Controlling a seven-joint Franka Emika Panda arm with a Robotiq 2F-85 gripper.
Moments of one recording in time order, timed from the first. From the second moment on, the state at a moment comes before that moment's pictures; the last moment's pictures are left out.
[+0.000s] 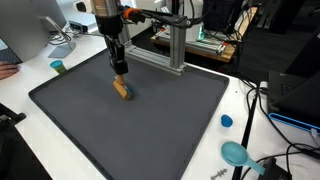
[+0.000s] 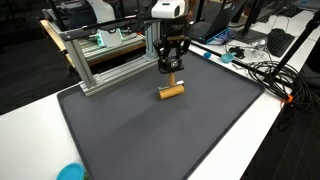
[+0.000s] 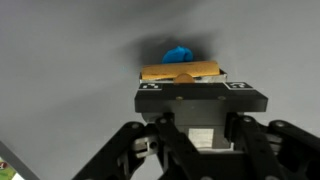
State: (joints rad) arm 0.02 0.29 -0.06 -2.03 -0.05 2.45 0.38
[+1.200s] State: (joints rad) arm 0.03 0.27 -0.06 -2.04 -0.09 2.38 0.38
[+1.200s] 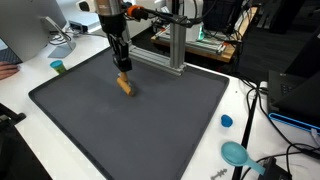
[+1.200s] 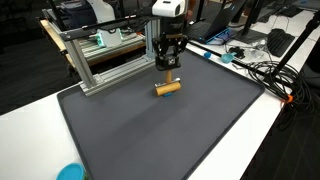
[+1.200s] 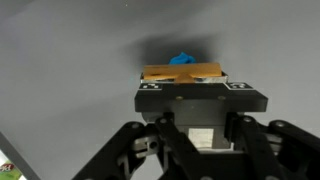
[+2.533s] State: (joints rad) arm 0.03 0.28 -0.06 -2.03 -0.09 2.37 0.38
